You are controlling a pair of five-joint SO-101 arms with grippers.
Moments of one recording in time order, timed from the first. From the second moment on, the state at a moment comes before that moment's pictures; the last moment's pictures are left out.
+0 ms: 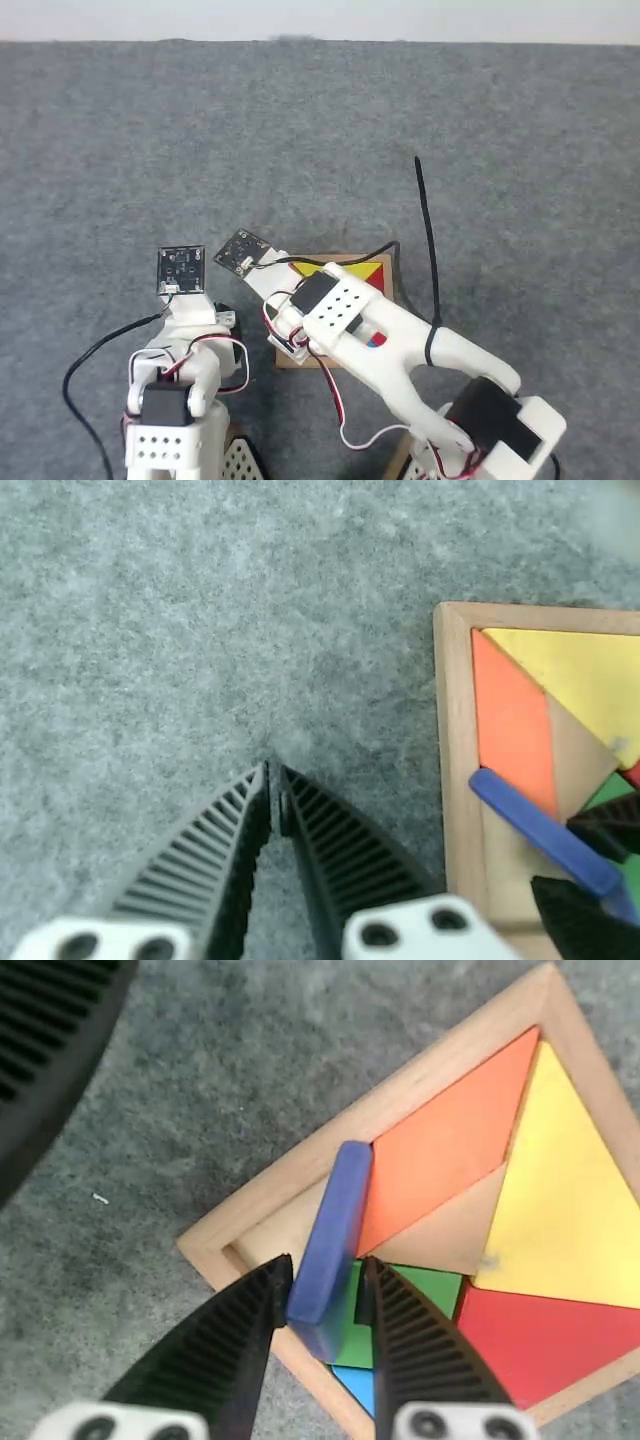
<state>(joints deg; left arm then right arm) -4.2 -103.1 97.1 72.2 11.0 -53.7 -5.7 36.1 58.1 3.1</state>
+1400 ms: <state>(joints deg) -4.2 -103.1 97.1 72.2 11.0 -51.0 -14.1 36.6 62.6 5.8</state>
